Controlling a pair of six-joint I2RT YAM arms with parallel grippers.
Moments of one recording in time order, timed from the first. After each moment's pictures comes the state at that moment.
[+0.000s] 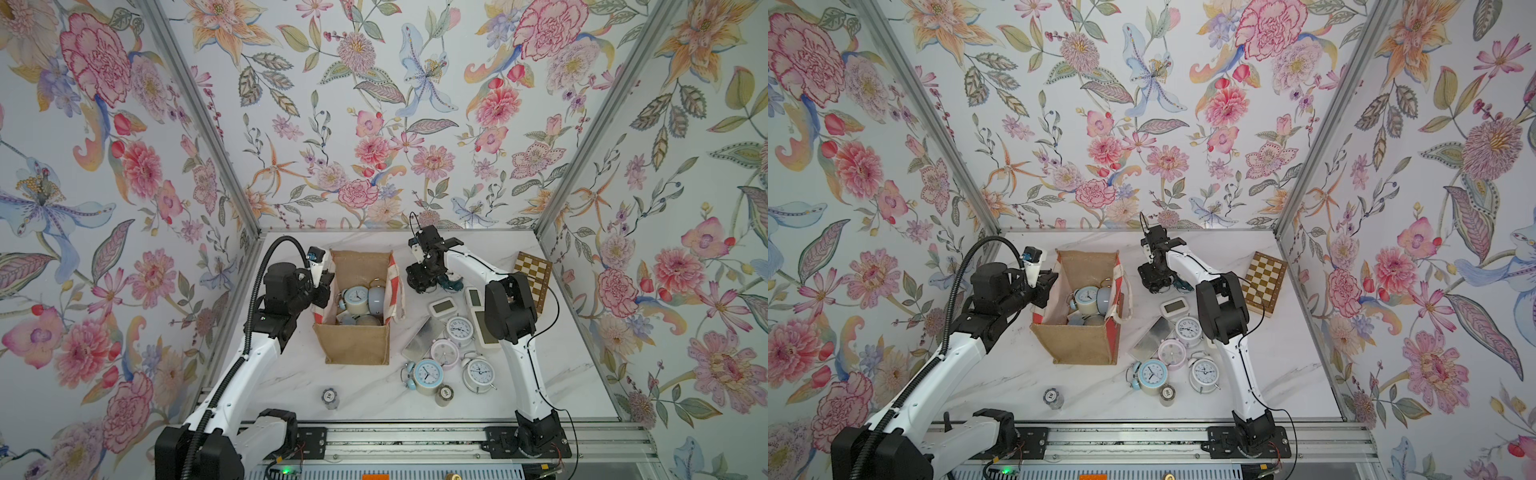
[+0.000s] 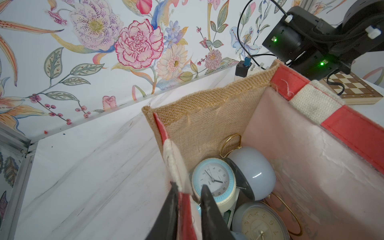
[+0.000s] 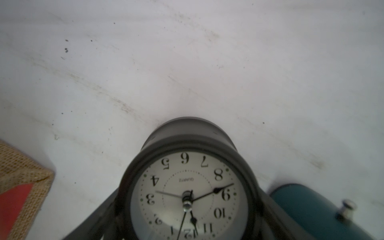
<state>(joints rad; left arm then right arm) -0.16 1.09 0.82 -0.15 0.28 0.17 0.48 2.36 2.01 -0.80 -0.02 -0.05</state>
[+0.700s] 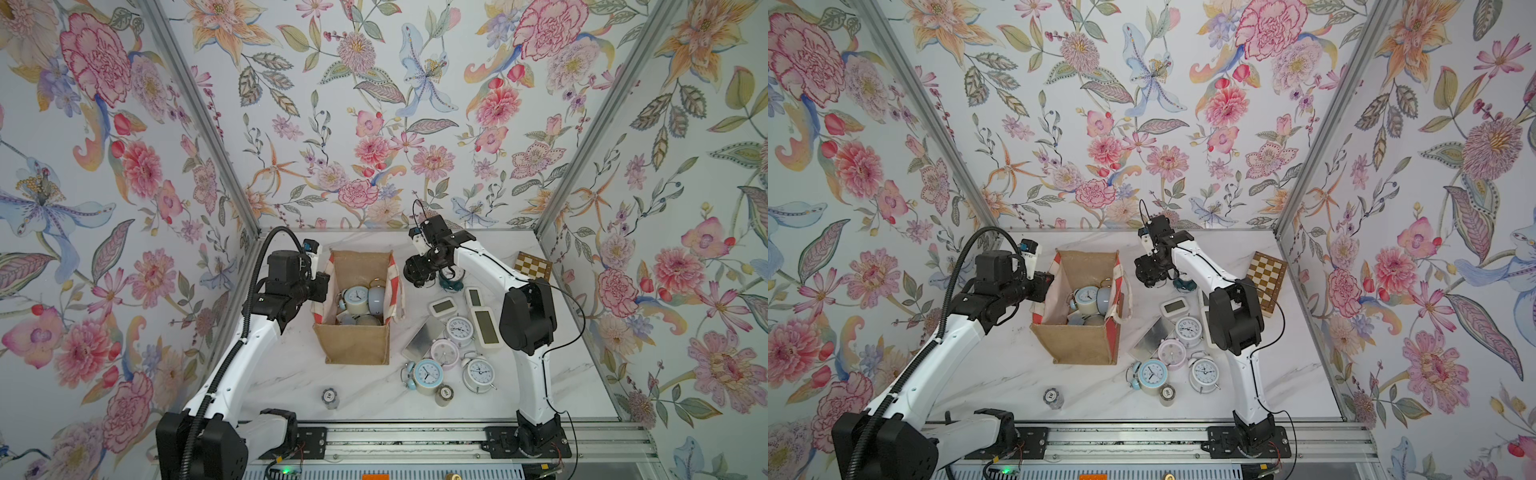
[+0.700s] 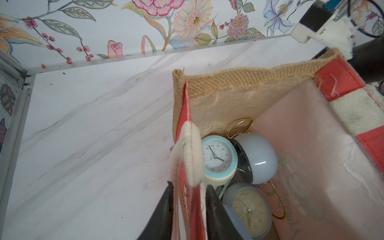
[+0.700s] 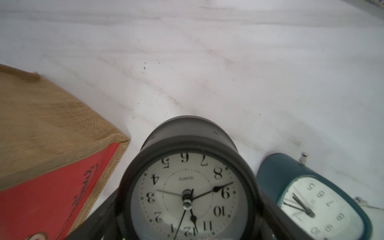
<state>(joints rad) -0.16 1.19 1.03 -0.47 0.18 0.01 0.51 2.12 1.93 -0.83 -0.09 -0.04</state>
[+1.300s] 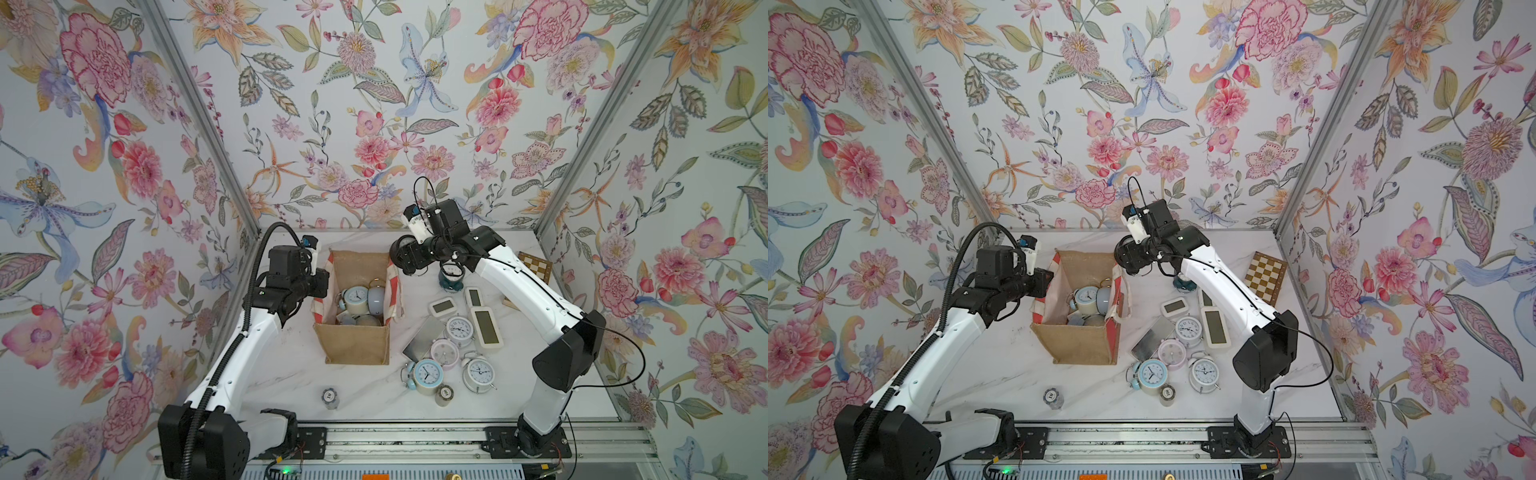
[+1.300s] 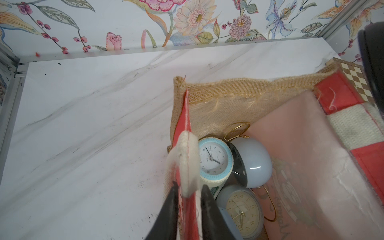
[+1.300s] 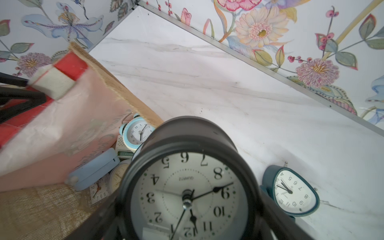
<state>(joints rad) -0.16 1.22 1.07 -0.50 0.19 -0.04 0.66 1.80 1.92 -0.84 -0.09 0.01</state>
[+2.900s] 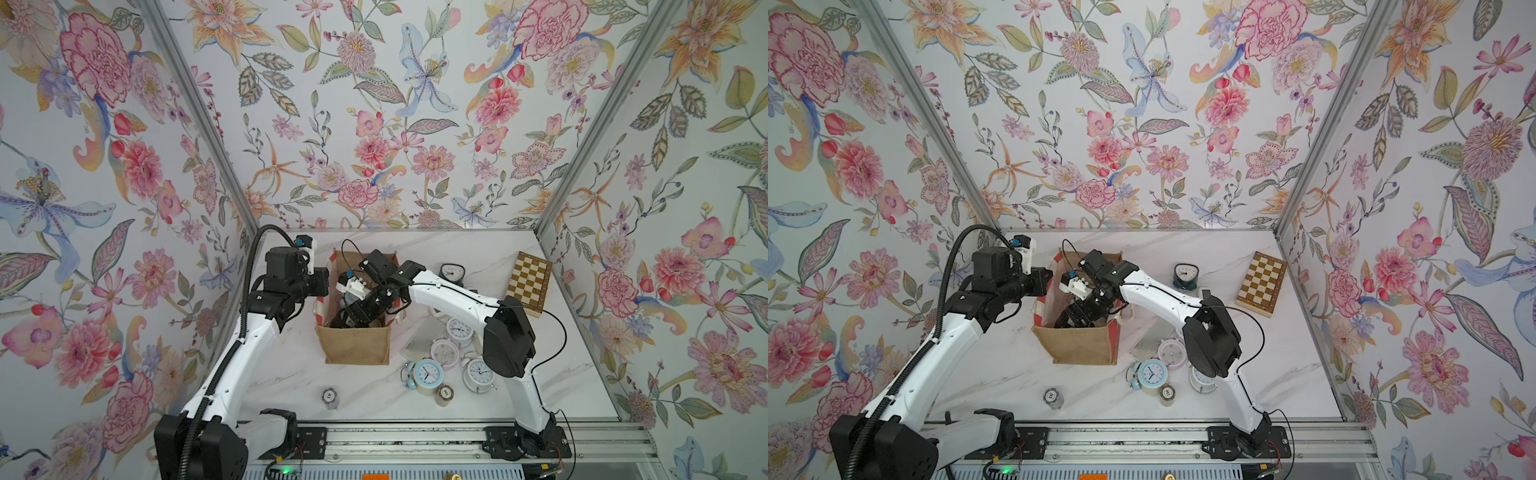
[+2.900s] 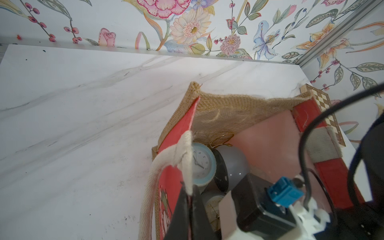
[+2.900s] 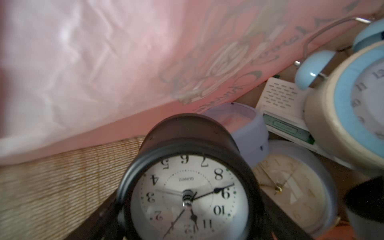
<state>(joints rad) -0.16 1.18 1.05 -0.47 0.23 -0.19 0.92 2.14 1.90 -0.82 -0.55 0.08</state>
